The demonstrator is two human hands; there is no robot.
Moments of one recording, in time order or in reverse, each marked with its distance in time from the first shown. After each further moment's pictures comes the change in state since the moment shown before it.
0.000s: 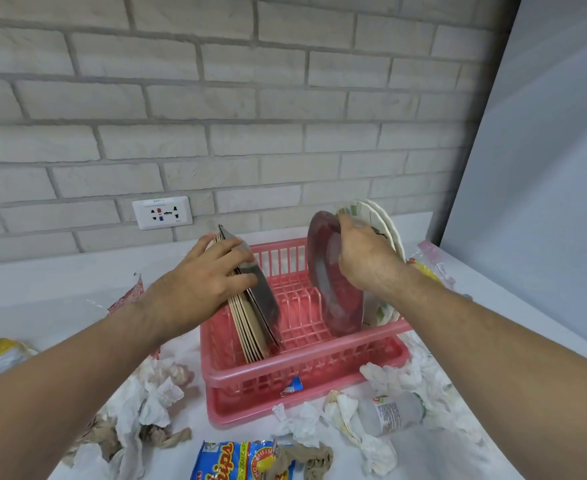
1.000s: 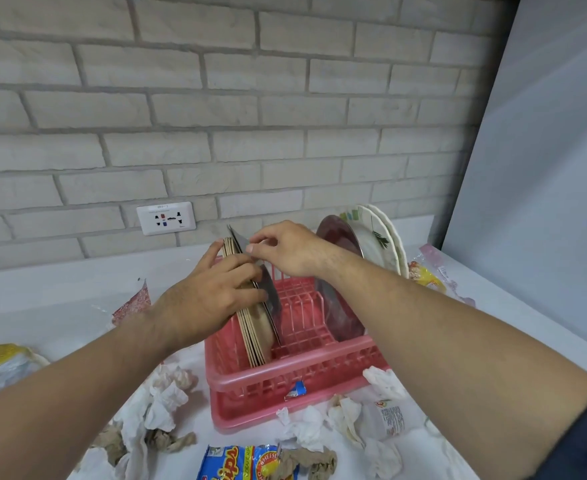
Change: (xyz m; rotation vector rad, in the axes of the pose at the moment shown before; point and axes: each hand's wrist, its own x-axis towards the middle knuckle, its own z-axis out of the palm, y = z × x) left_hand -0.001 0.004 0.009 -0.048 0.010 0.057; right_hand 0.022 -0.071 0.019 0.430 -0.220 -0.345
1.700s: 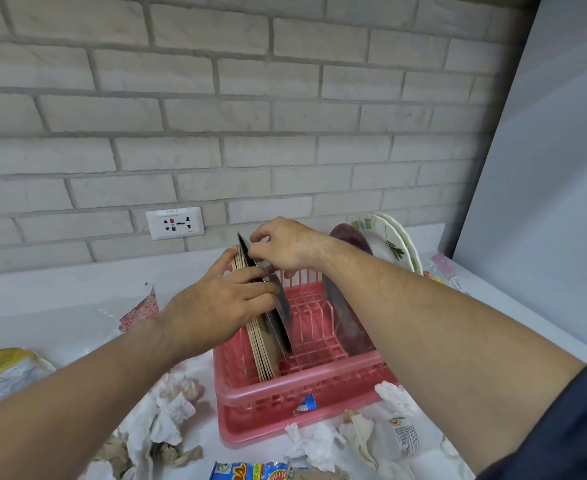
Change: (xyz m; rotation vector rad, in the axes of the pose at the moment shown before) left_hand -0.001 -0.005 0.000 0.055 0.016 0.067; right_hand 0.025 -0.024 -0.002 -0.038 -0.127 0.081
